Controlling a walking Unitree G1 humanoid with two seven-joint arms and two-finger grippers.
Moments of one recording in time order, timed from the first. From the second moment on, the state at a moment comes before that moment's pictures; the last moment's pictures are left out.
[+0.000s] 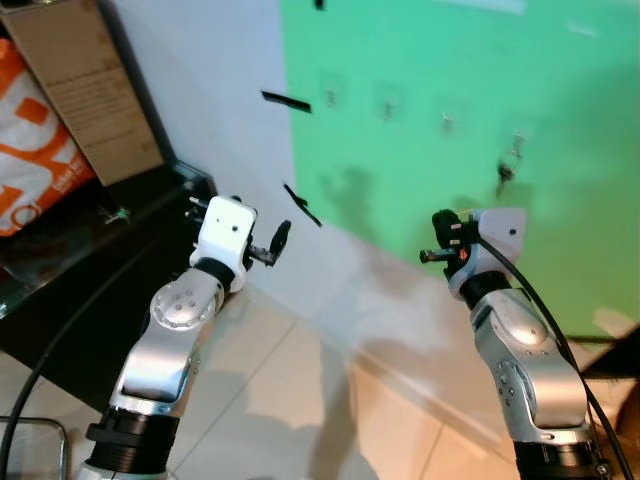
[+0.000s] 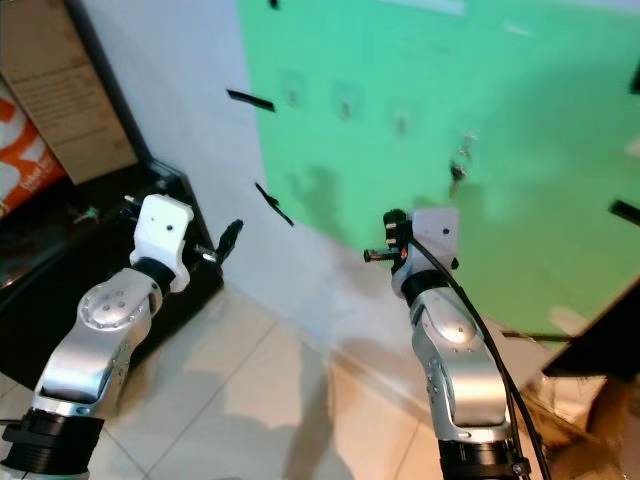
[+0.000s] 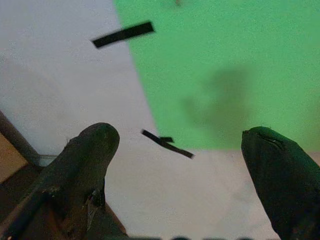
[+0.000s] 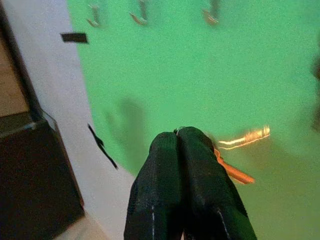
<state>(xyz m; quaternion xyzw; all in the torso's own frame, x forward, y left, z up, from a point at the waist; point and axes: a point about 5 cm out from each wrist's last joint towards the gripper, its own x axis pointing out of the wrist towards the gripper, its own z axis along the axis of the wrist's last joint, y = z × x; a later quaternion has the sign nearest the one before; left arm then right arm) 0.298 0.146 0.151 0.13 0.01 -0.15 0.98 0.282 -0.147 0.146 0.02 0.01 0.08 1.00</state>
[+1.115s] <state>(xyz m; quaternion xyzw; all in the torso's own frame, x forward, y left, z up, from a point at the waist) 0.300 0.150 0.150 0.13 0.01 -0.15 0.98 0.283 -0.139 0.147 0.01 0.01 0.09 1.00</state>
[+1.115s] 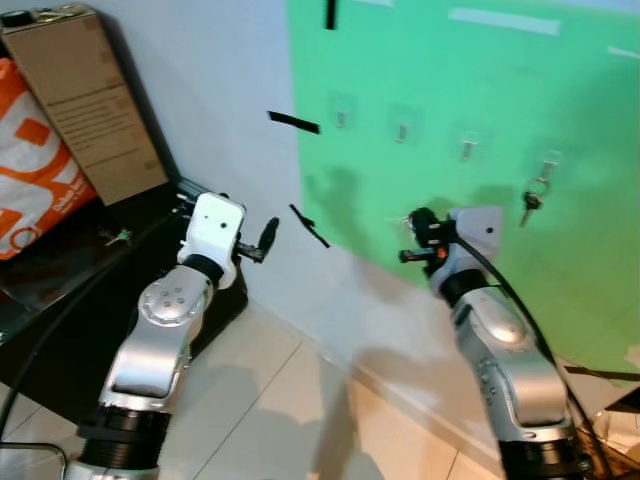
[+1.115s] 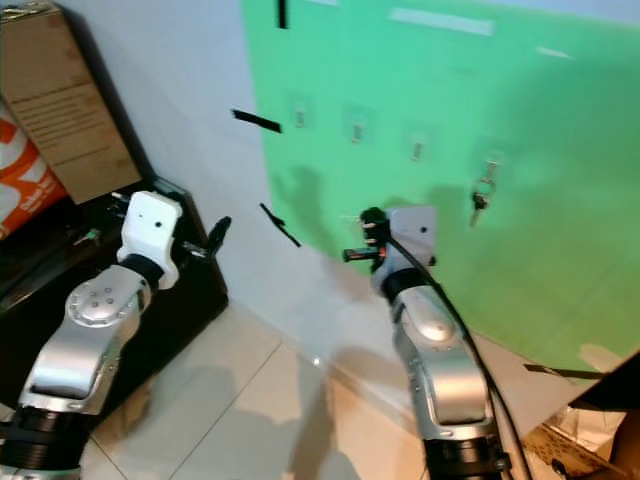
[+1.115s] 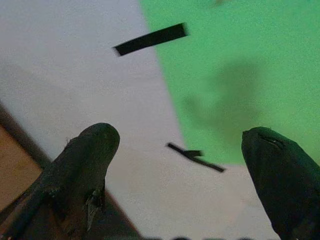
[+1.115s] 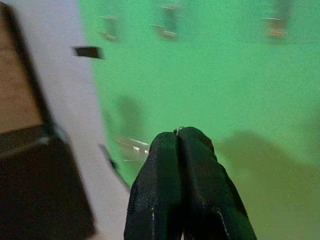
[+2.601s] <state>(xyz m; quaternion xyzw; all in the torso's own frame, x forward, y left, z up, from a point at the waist) 0.287 0.134 0.145 0.13 0.04 -0.35 0.93 0.296 -0.151 0.178 0.02 -0.05 0.08 1.00</state>
